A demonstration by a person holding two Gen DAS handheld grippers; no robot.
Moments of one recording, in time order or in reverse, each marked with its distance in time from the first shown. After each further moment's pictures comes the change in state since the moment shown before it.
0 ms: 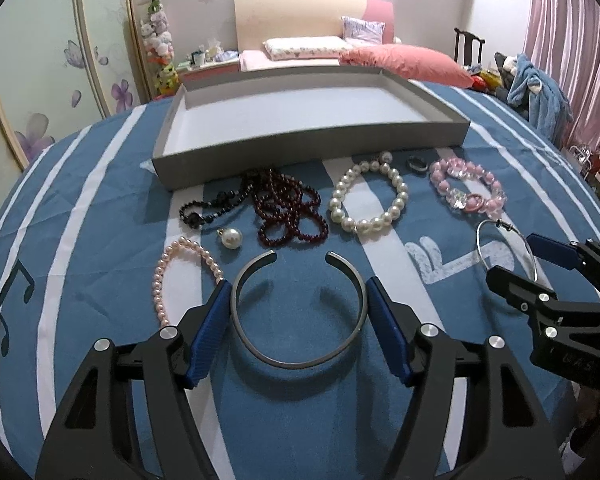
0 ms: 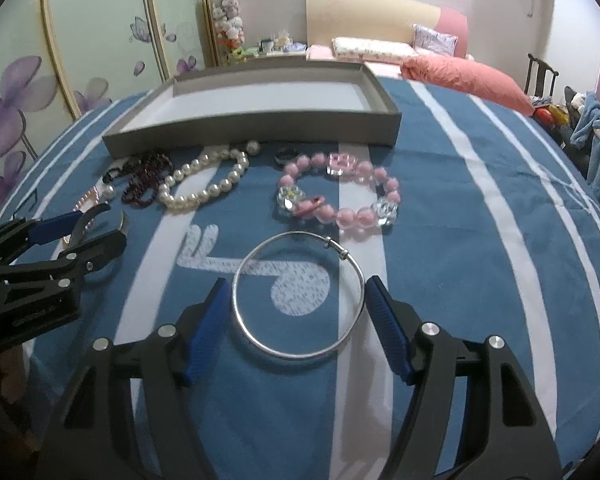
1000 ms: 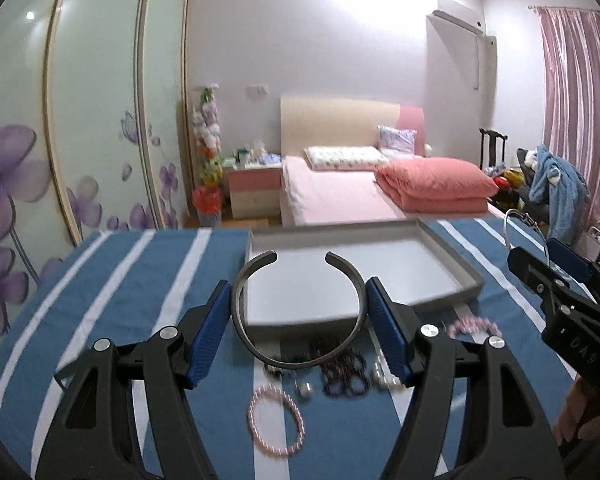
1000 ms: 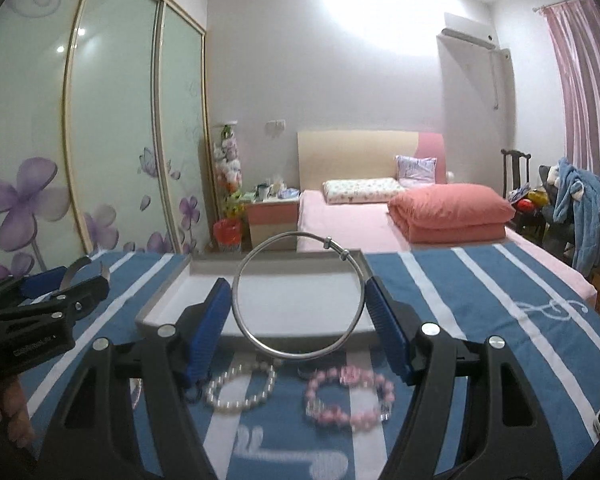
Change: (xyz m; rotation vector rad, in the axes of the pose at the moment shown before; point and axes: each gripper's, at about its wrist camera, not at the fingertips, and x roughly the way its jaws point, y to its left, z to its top) left arm -0.067 0.029 0.062 -0.086 -0.400 0.126; right arm -0.067 0.021 0.080 0.042 -0.548 -0.025
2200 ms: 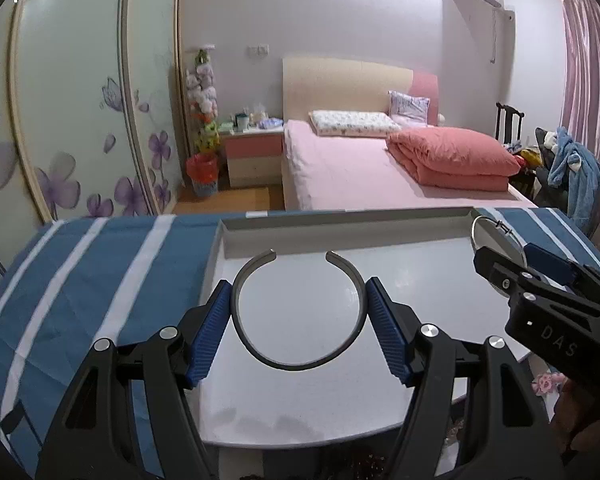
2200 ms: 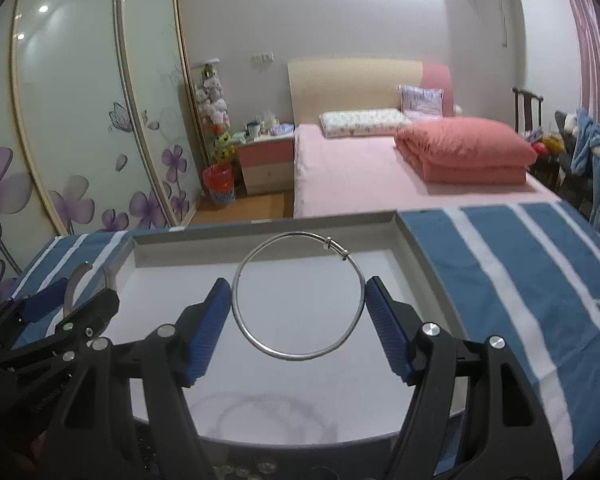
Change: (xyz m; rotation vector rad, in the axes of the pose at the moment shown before) left arm 0.138 -0.006 0.010 -0.013 0.154 -0.004; right arm 0.197 0.006 0.000 0.070 0.282 -0.006
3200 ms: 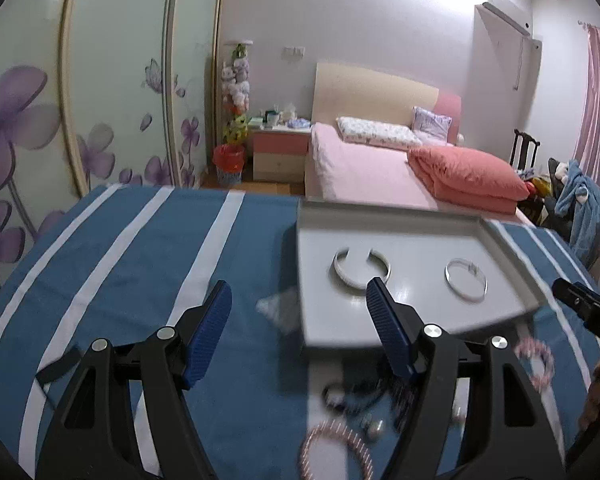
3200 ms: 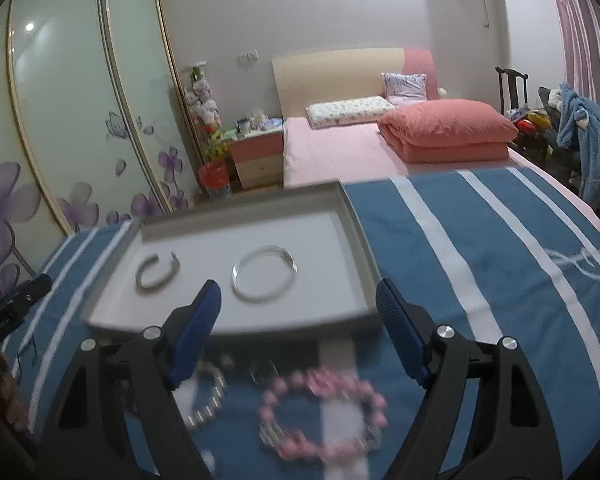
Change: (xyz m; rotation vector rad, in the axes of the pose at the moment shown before) left arm -0.083 0.075 -0.031 -0.119 0.003 0.034; right arm -0.089 -0.046 -0.040 0.070 0.032 -0.002
